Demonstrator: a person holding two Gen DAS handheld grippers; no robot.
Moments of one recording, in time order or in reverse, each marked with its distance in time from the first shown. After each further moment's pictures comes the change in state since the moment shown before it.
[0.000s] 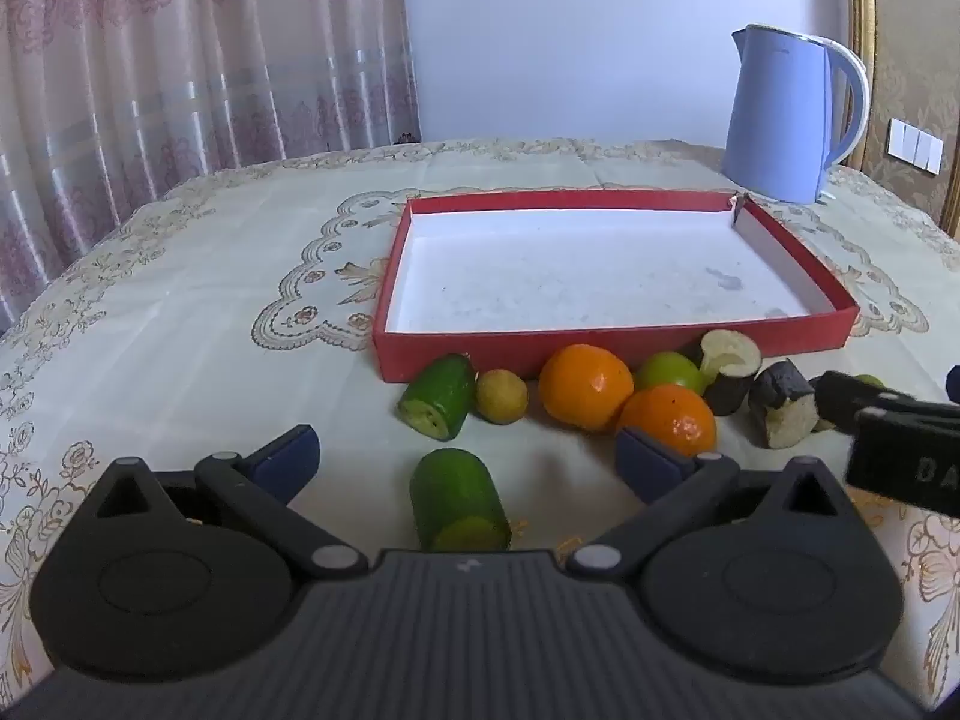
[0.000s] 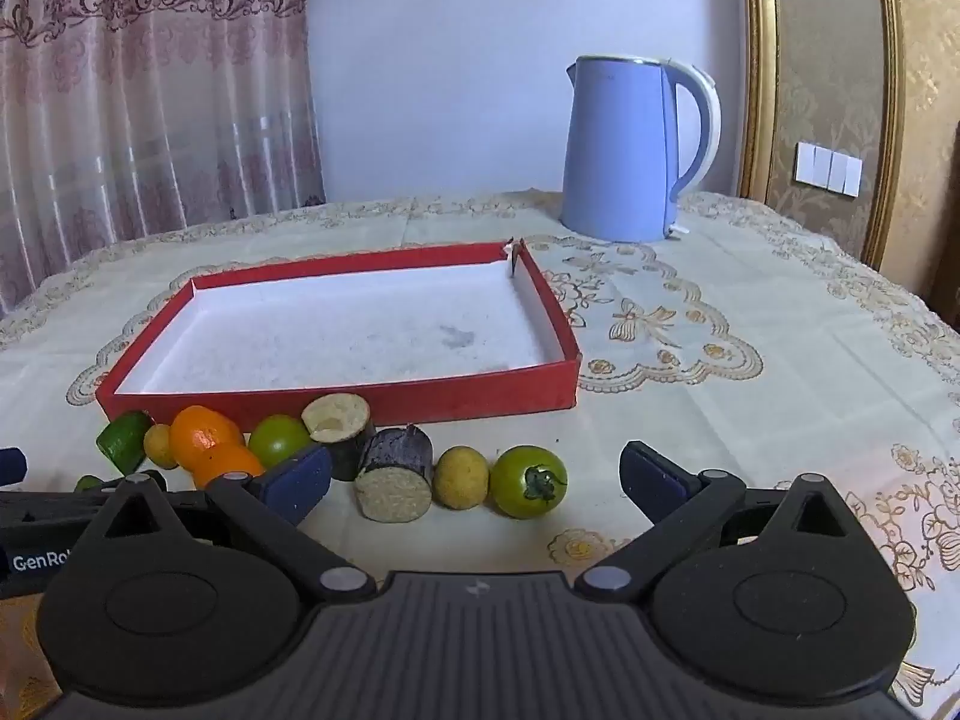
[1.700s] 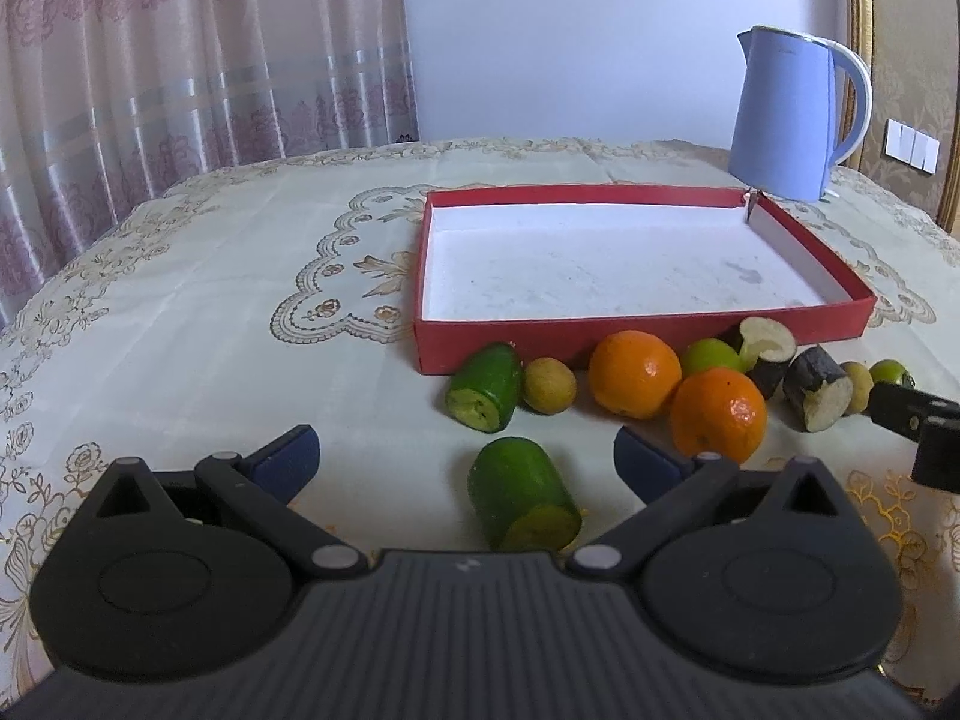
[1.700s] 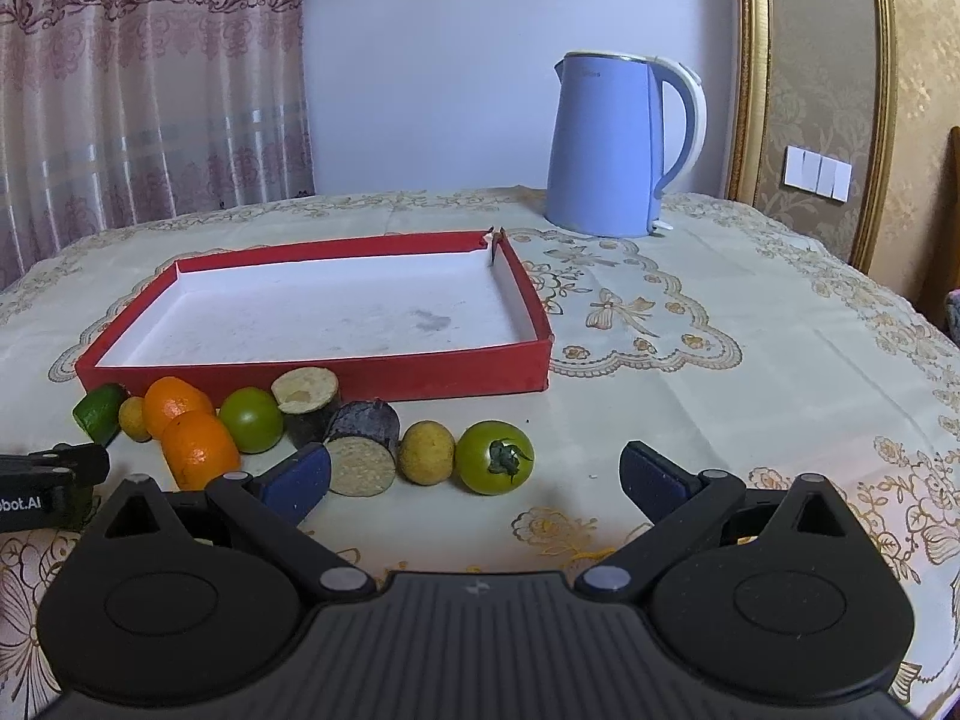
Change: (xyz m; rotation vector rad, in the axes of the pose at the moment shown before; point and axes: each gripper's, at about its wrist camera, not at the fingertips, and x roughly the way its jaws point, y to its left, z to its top) left arm 0.008 0.026 -0.010 0.005 -0.002 -0.020; right arm -0.003 -0.009 -0.013 -0.022 -0.025 -0.030
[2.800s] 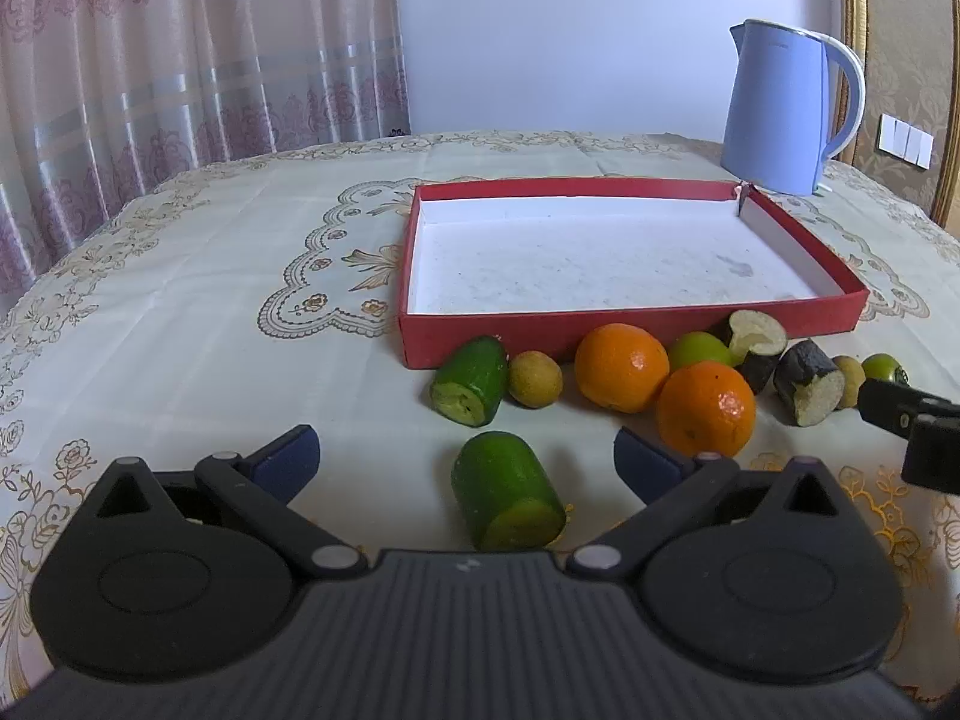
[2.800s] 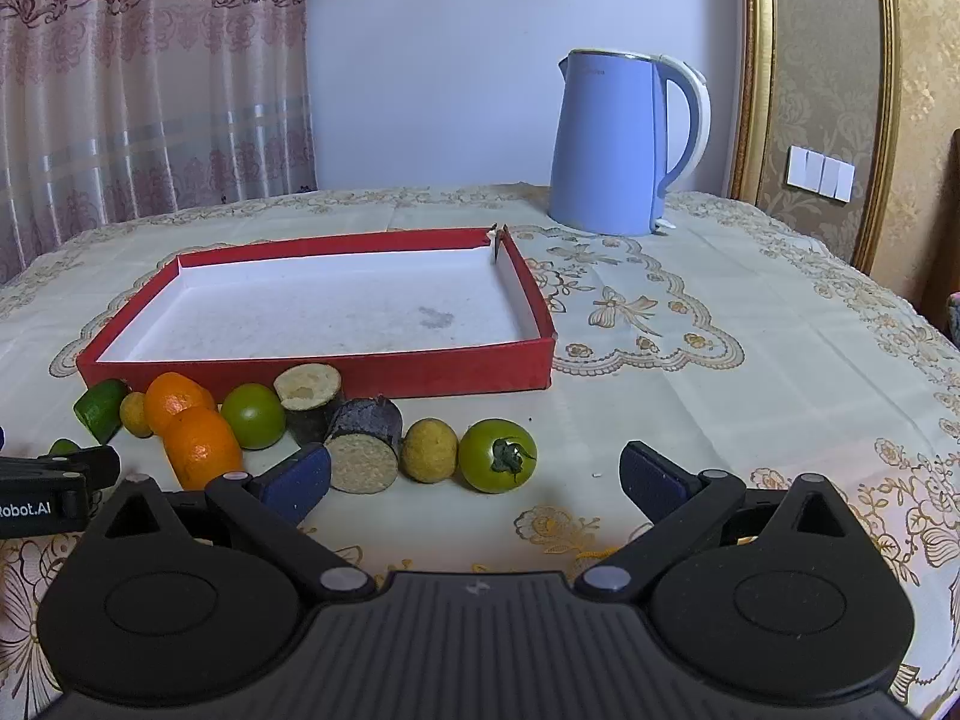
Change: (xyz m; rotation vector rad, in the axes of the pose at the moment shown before) left arm 0.001 -0.003 0.000 0.005 0.010 -0.014; right arm 0.002 0.001 0.000 -0.007 0.011 0.002
